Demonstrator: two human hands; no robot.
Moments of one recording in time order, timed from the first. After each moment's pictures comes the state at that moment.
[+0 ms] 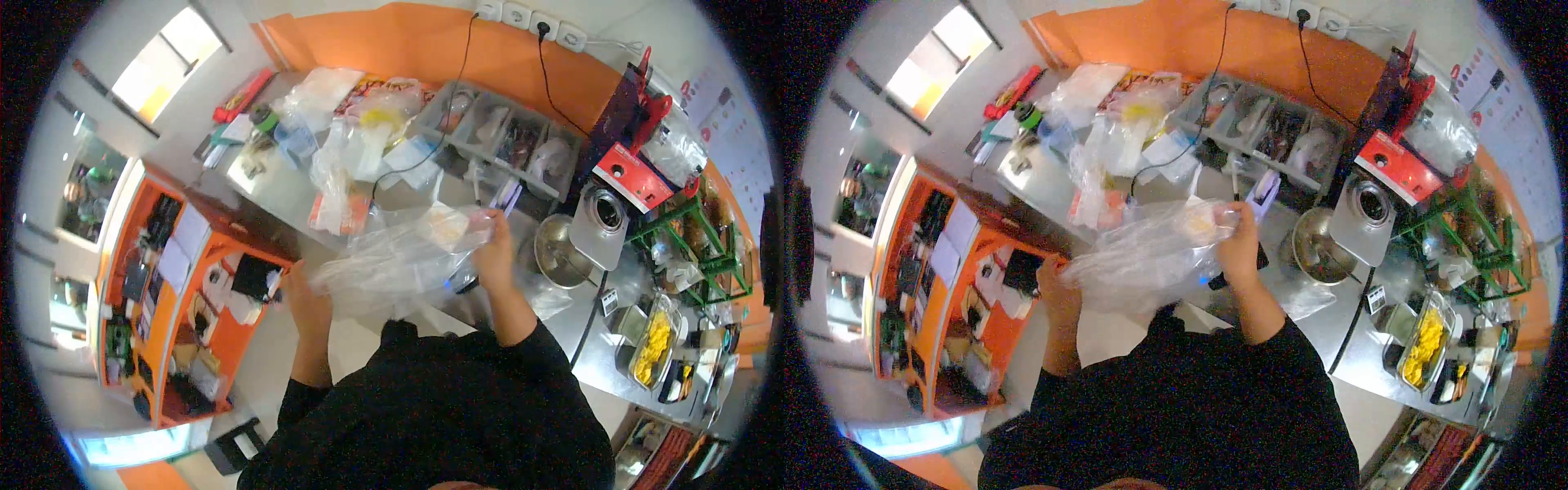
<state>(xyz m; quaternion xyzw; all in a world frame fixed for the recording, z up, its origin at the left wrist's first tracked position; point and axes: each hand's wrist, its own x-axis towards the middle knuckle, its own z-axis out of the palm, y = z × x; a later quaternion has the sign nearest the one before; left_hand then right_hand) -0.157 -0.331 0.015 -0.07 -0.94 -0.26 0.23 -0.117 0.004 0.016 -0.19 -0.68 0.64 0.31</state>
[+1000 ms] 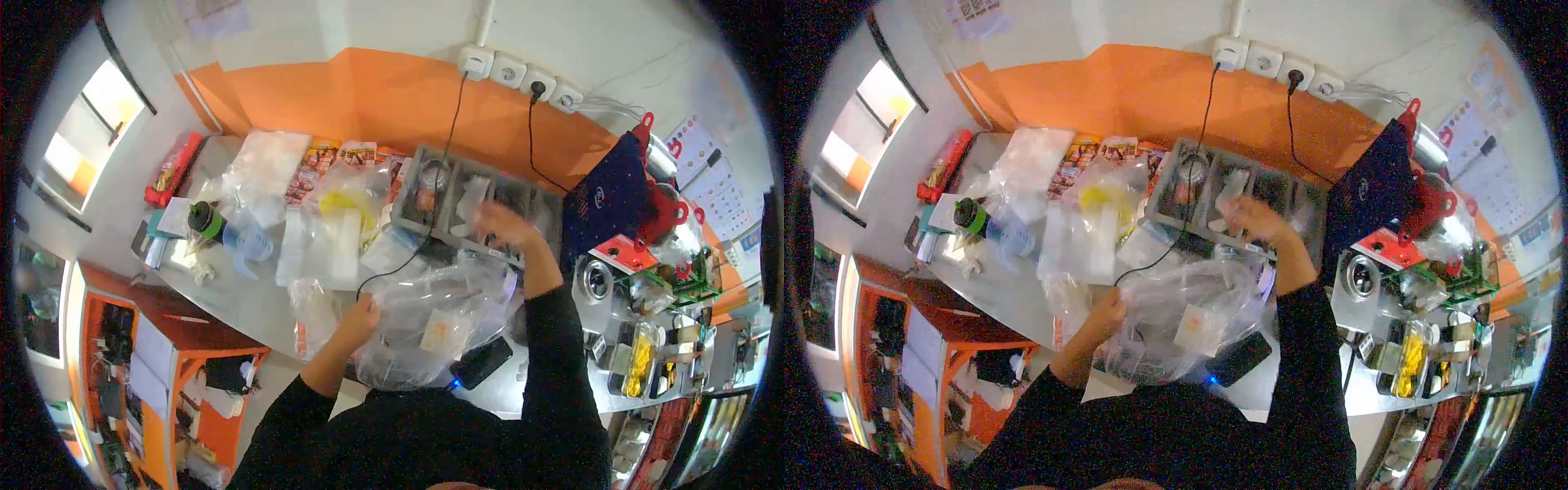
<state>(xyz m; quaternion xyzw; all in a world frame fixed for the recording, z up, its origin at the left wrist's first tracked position) -0.426 -0.200 -0.056 -0.21 -0.84 -0.39 -0.32 -0.366 0.201 0.037 -0.24 -0.81 0.52 -0.09</state>
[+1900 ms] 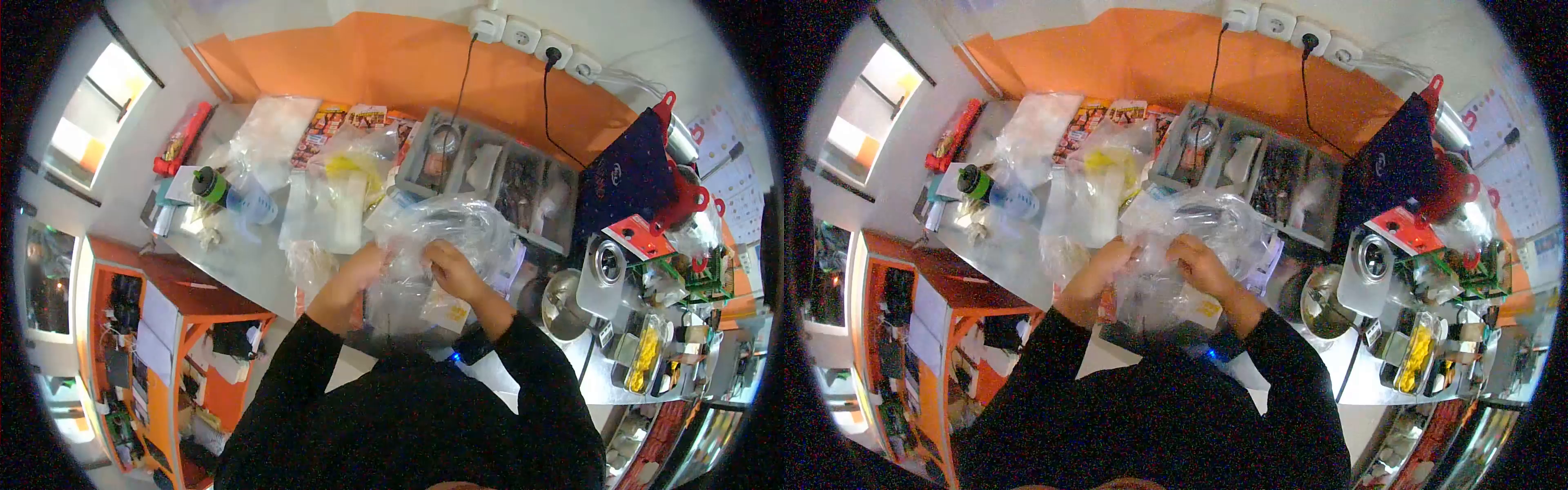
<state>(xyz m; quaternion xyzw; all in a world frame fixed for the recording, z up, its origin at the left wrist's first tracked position) -0.458 -0.150 -0.055 -0.12 -0.70 -0.53 -0.46 -0.313 0.048 -0.051 0.14 -0.87 0.45 0.17</state>
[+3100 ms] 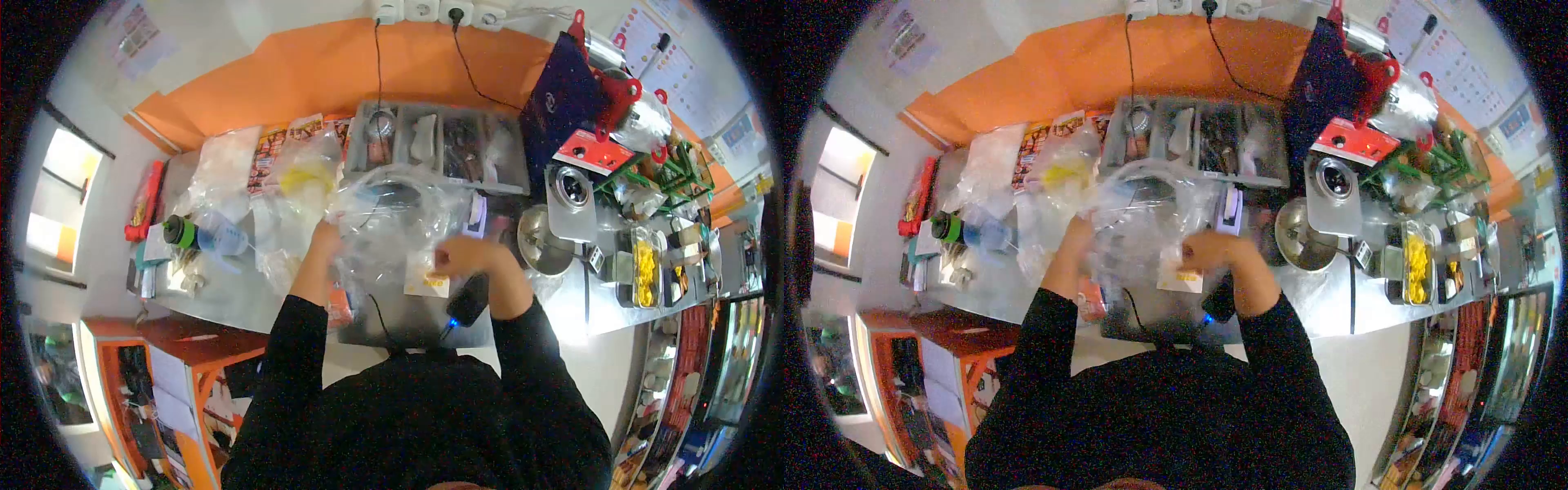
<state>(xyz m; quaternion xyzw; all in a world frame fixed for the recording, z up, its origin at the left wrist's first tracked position) -0.522 -0.145 -0.115 -0.31 -0.89 -0.28 -0.21 -0.244 0.067 0.029 -0.11 -0.85 0.37 -0.35</state>
